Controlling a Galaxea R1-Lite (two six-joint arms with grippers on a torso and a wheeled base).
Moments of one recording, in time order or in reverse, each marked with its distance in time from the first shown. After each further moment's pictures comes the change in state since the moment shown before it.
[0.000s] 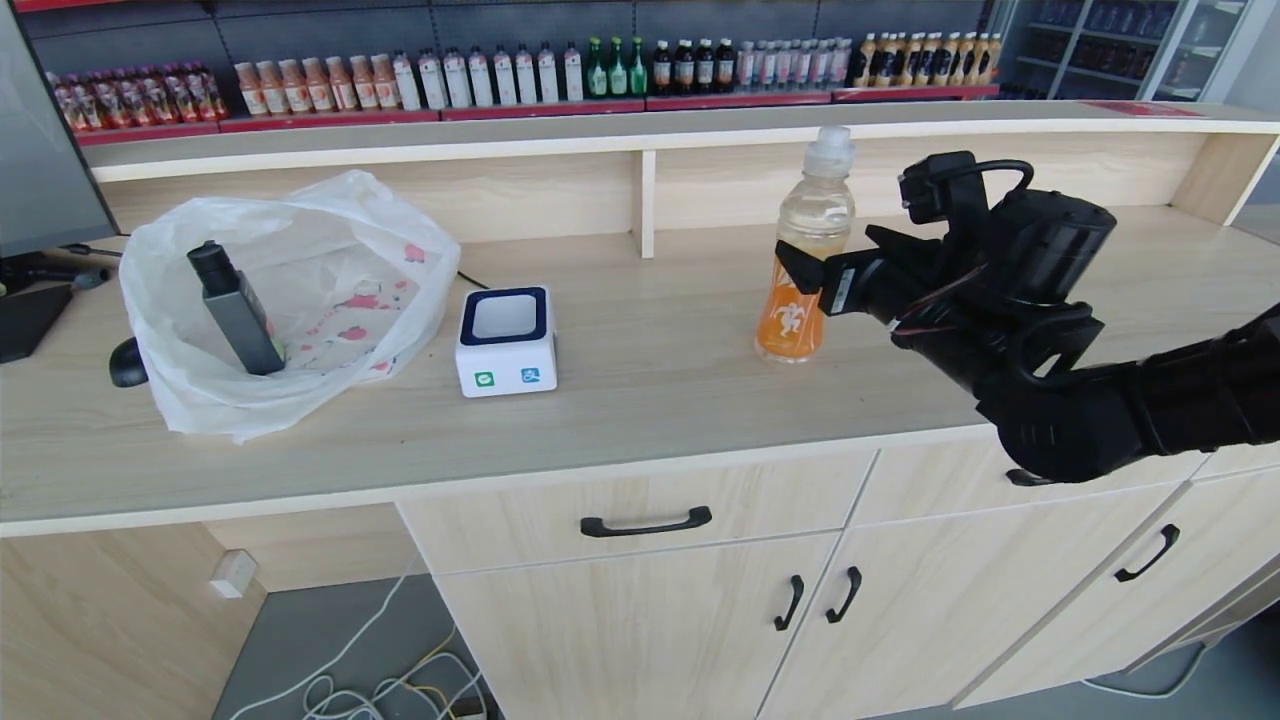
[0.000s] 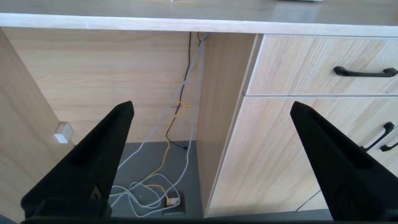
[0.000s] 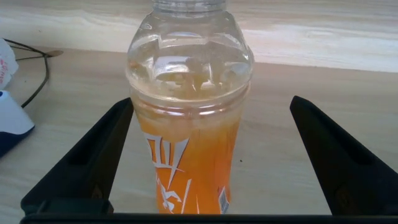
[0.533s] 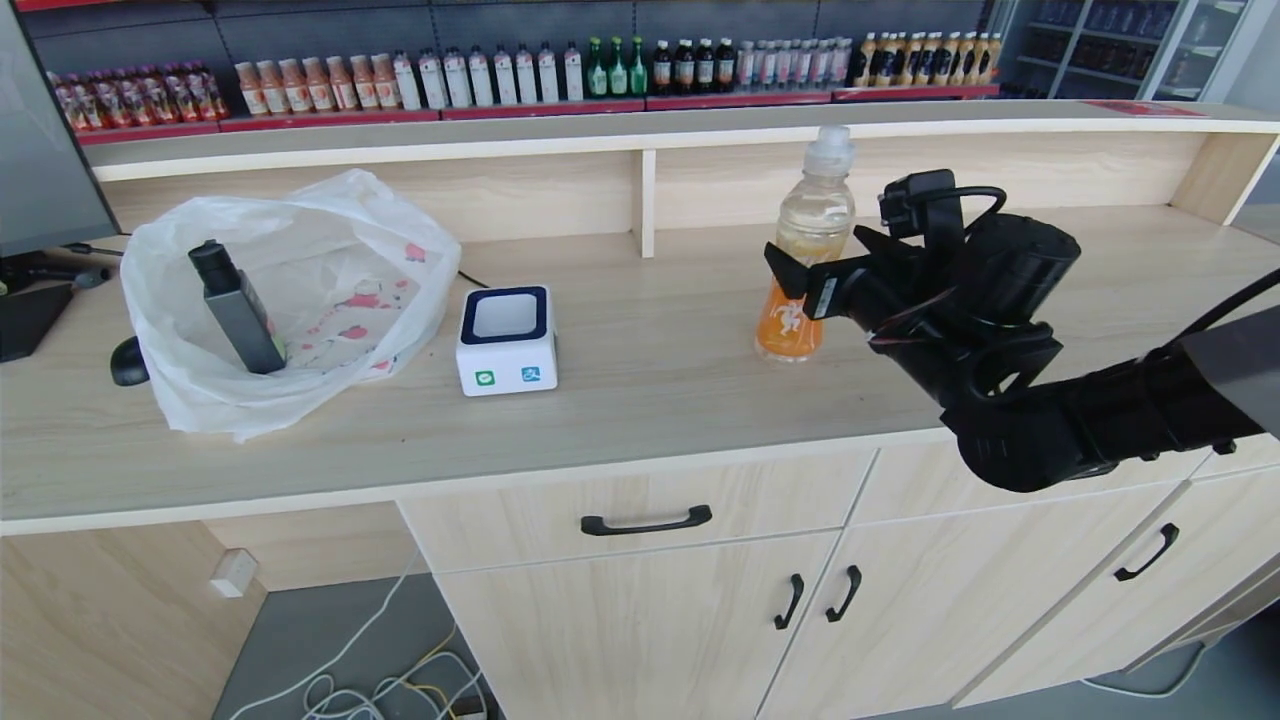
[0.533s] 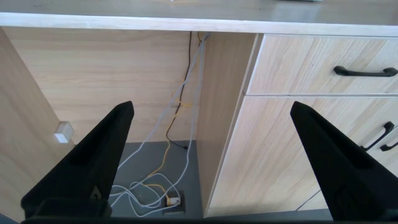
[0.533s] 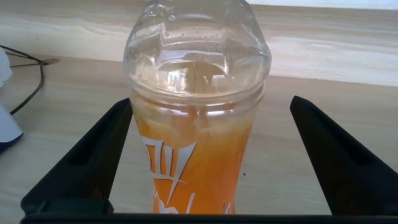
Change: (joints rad) left arm 0.001 0.000 0.000 0.000 0.000 0.000; right arm 0.005 0.083 -0.019 -0.140 -0.001 -0.027
